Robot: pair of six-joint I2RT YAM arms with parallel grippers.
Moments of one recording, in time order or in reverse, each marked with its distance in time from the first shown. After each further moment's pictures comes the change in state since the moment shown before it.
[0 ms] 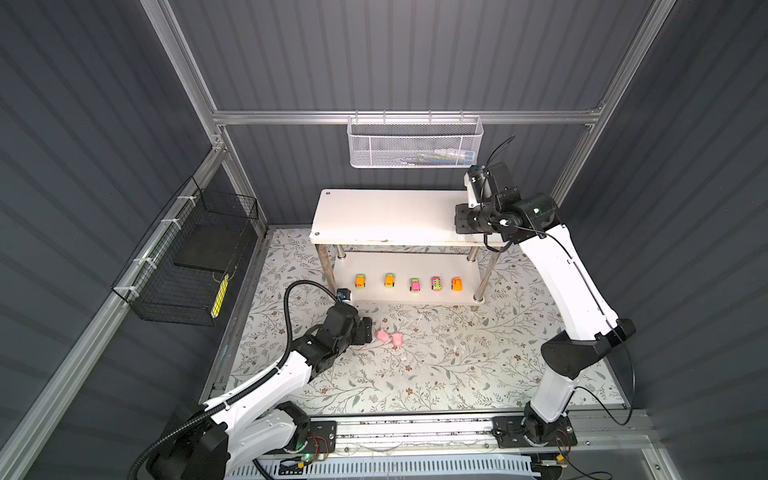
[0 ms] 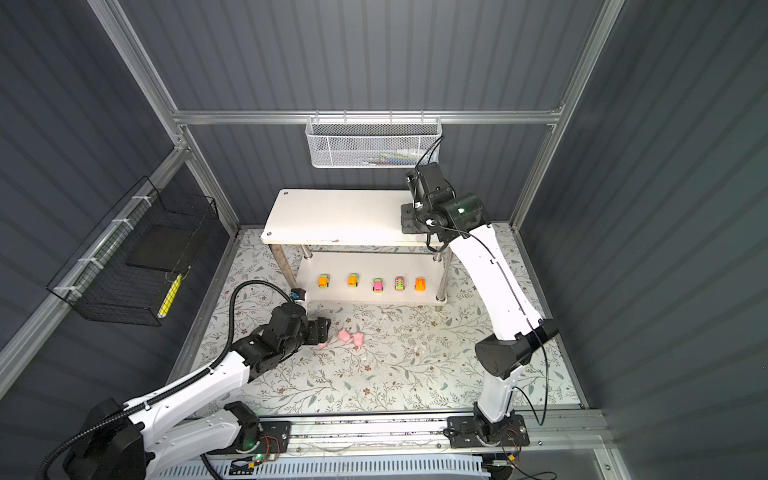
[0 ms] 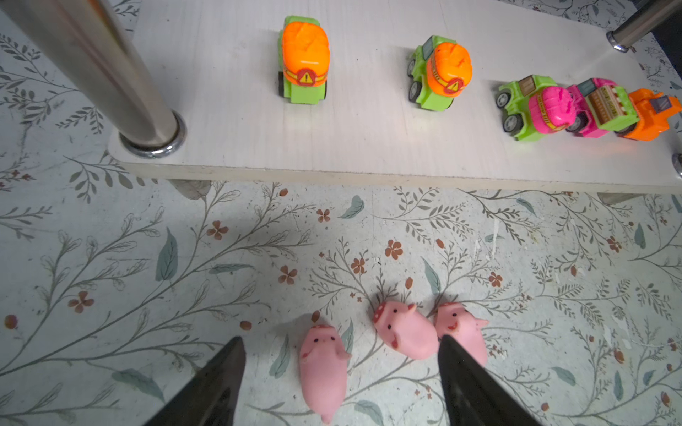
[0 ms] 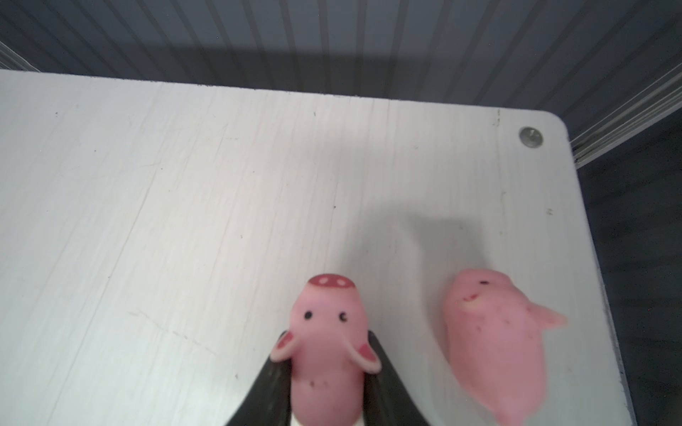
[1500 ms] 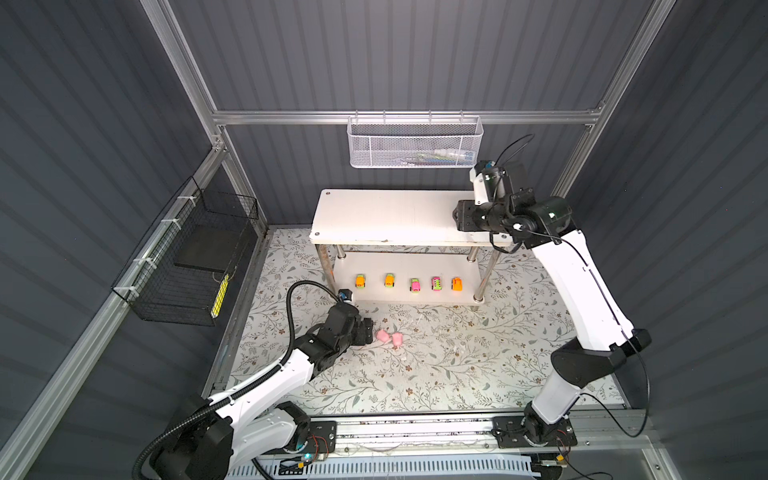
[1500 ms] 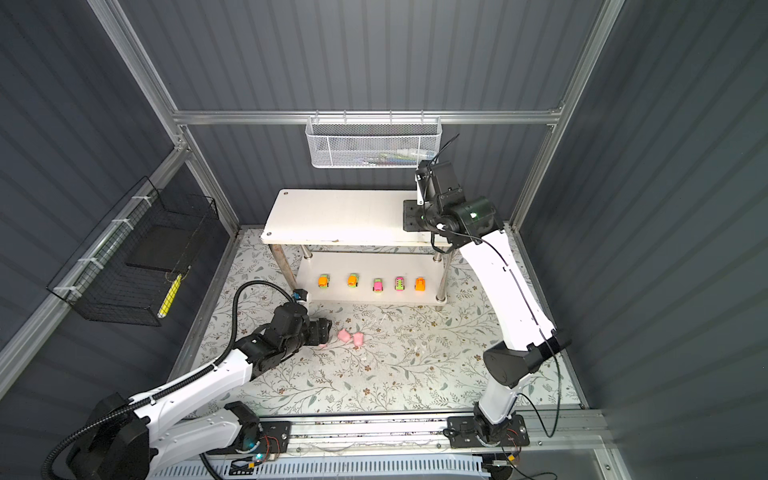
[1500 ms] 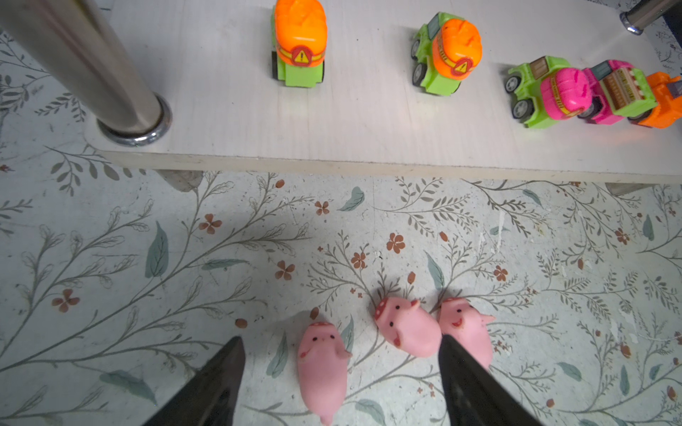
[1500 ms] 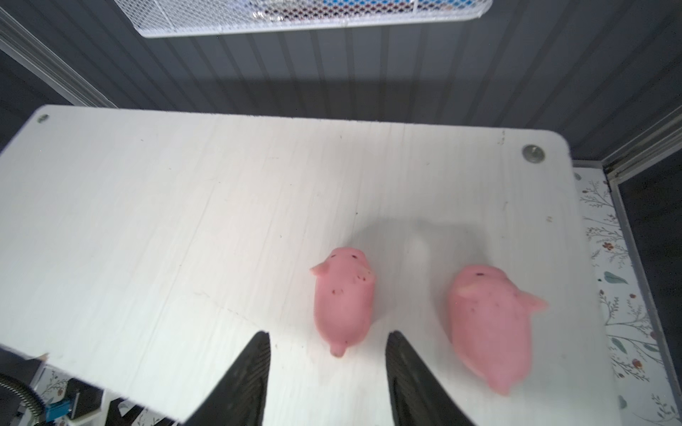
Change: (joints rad) left arm 0.006 0.031 0.000 0.006 0.018 0.003; right arm -0.012 -0.103 -0.060 0.082 -0.087 0.009
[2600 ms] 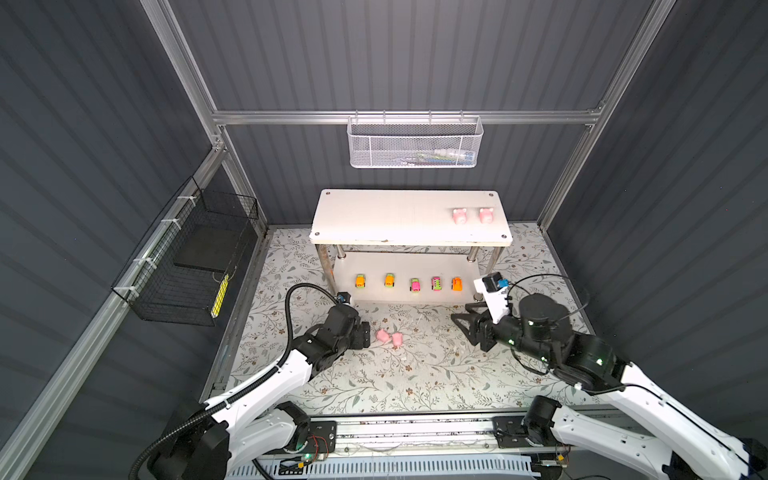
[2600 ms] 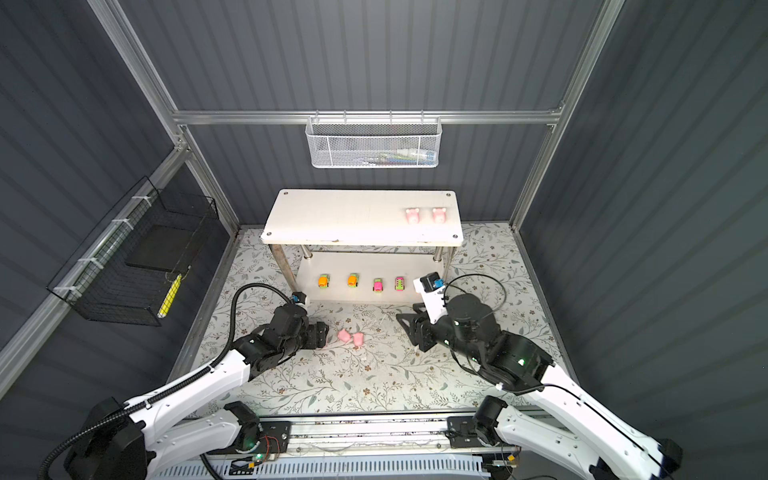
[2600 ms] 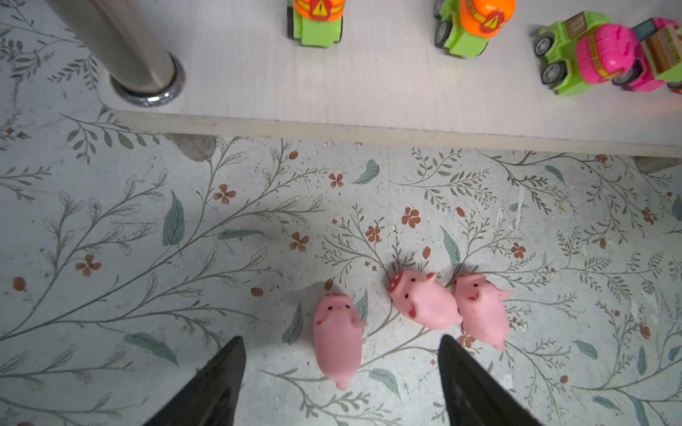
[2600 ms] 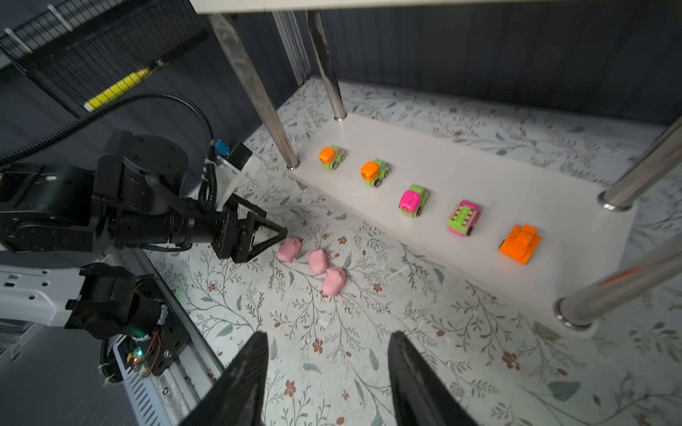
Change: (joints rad) left arm 0.000 -0.026 0.001 -0.109 0.004 -0.012; right arm 0.365 -0.925 -1.363 0.576 -0.126 0.023
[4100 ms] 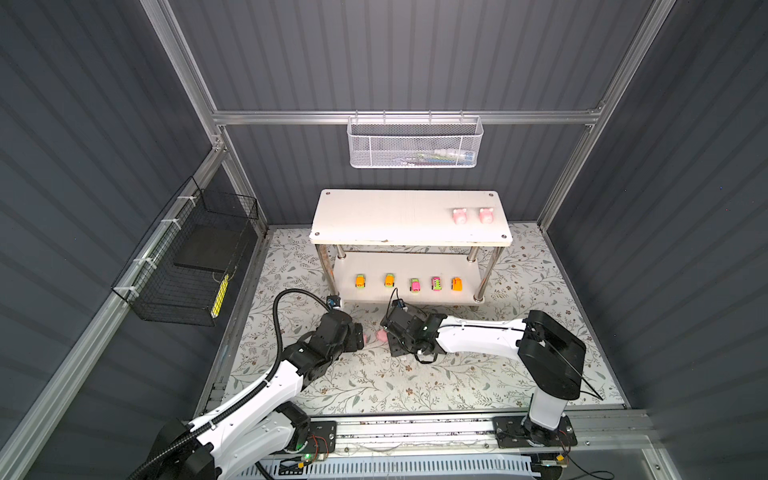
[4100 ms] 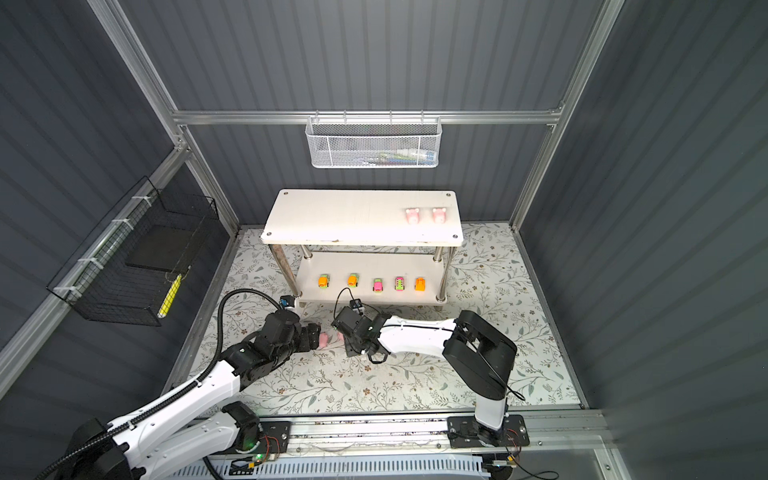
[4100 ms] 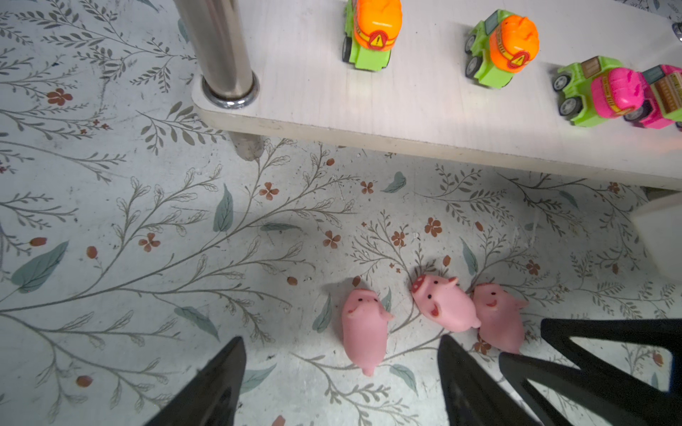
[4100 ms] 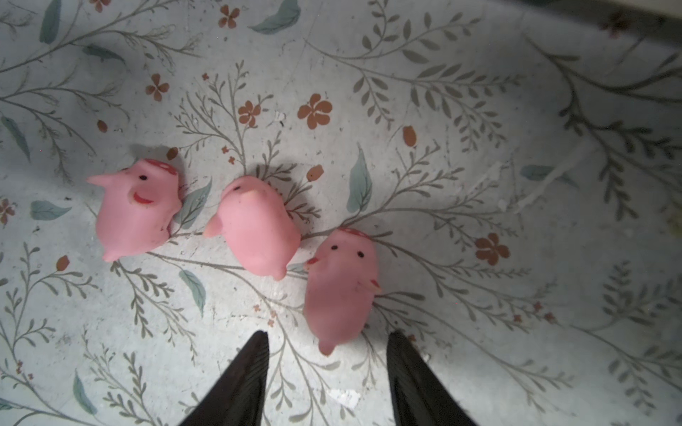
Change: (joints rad) left arm 0.000 -0.115 -0.037 -0.034 -0.084 -0.045; right arm 0.183 1.036 0.243 0.143 0.164 0.385
